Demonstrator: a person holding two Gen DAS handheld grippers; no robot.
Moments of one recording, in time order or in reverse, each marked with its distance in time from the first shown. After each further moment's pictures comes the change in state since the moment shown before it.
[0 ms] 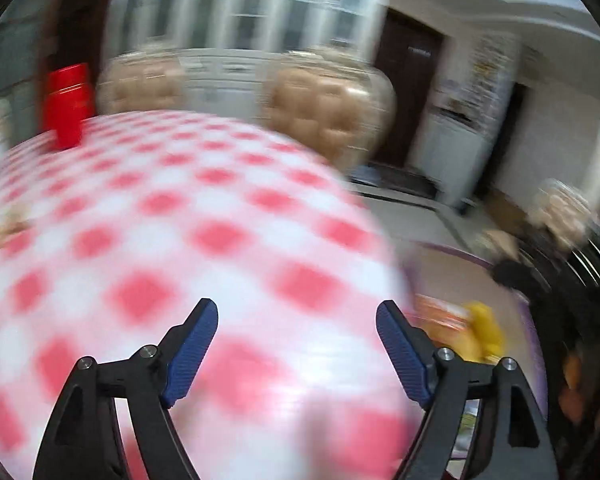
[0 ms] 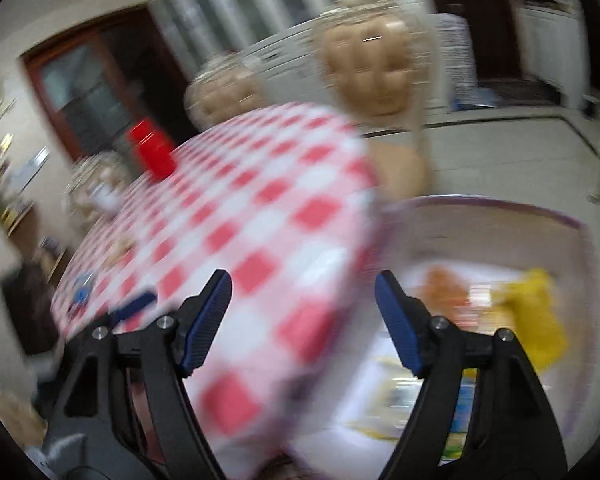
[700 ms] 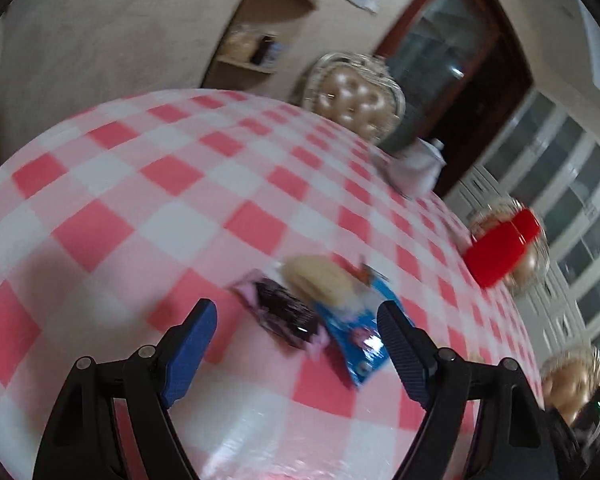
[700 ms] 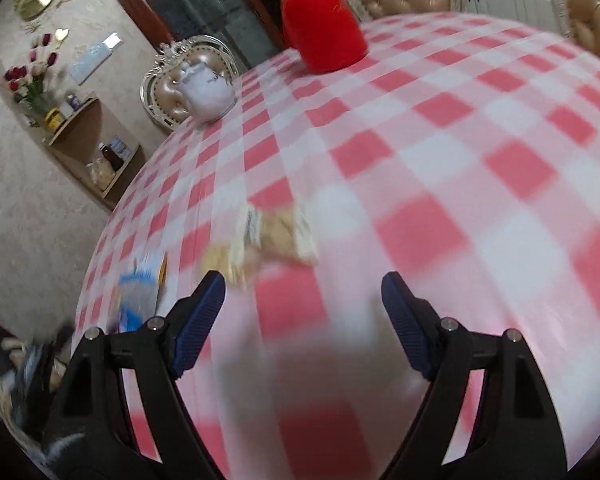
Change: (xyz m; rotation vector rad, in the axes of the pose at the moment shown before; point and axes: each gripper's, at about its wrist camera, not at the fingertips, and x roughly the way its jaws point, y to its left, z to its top) left arm -0.148 0.430 -0.059 -1.011 -0.355 0.722; right arm 0.355 0.349 0.031 -0.196 0.338 0.318
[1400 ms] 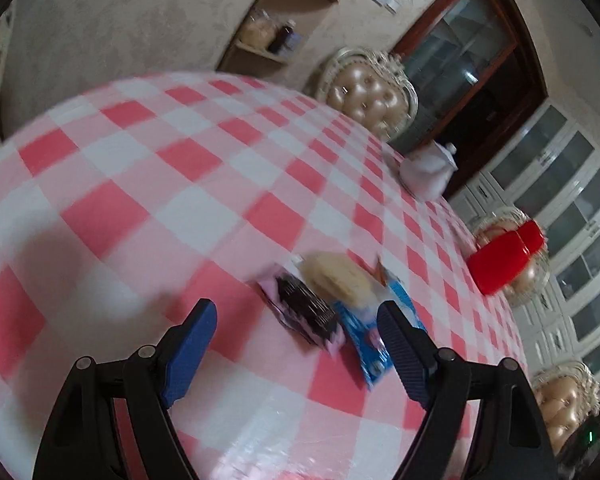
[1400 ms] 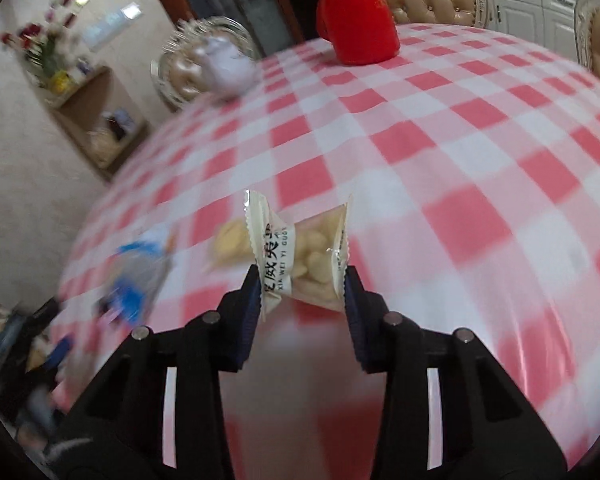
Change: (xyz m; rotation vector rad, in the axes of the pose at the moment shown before) left arm 0.001 0.005 -0.005 -0.045 0.071 -0.033; right arm -0.017 0.028 -0.037 -0.124 -0.010 0.006
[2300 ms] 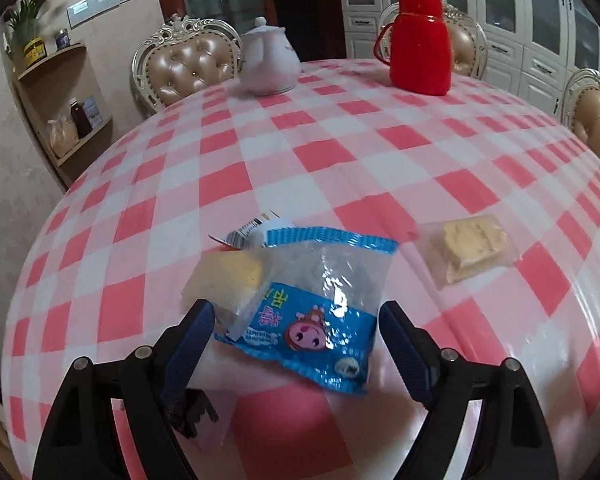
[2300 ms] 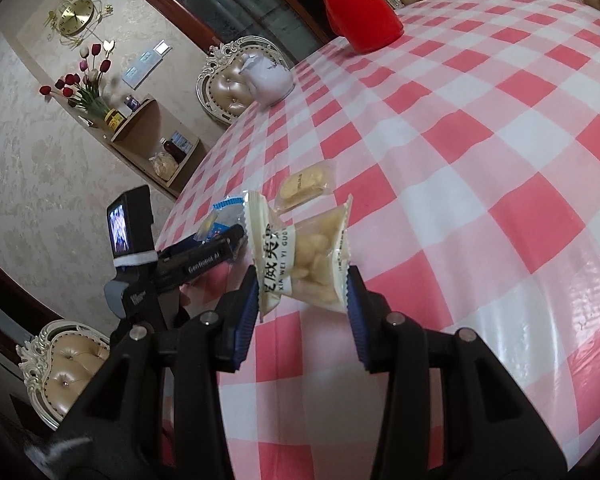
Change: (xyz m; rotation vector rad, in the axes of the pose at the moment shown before) left arm 0.096 -0.132 -0.037 0.919 0.146 0.101; right arm -0.050 -0.018 -0.050 0.148 -0.012 0.227
